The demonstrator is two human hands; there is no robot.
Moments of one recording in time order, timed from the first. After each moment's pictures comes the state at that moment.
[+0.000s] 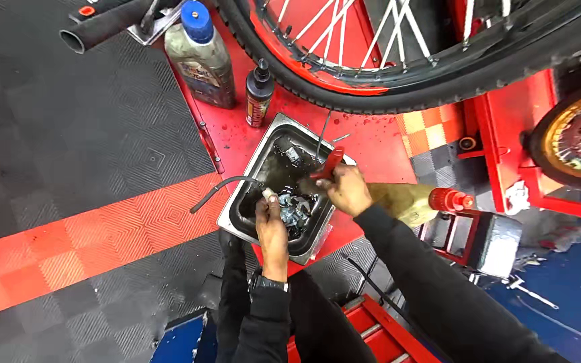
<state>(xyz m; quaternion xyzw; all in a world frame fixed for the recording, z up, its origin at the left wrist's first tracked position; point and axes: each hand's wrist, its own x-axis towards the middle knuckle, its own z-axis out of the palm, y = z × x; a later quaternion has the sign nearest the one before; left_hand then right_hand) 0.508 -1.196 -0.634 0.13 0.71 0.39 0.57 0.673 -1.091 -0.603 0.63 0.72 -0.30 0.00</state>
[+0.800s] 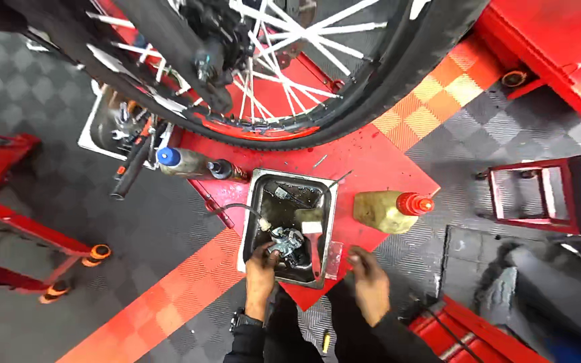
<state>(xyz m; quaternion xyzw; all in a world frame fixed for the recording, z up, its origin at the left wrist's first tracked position) 0.447 -1.174 -0.637 0.49 0.70 0.15 0.50 0.689 -1.268 -0.611 0.78 0.22 -0.44 -0.40</state>
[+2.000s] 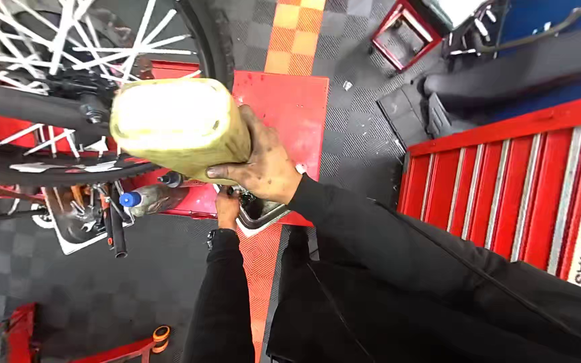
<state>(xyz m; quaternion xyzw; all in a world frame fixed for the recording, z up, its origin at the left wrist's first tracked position) 0.443 -1.065 -0.597 0.74 0.52 -0.04 0.42 0.620 -1.158 -0.375 0.67 0.38 -0.22 -0.60</state>
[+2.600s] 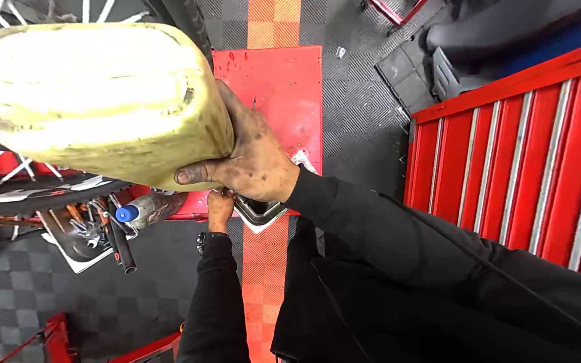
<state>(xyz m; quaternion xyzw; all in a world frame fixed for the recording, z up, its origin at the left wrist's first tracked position) 0.435 -1.031 -0.587 0.77 0.48 -0.11 0.40 0.621 -1.137 -0.372 0.59 0.37 -0.22 -0.68</state>
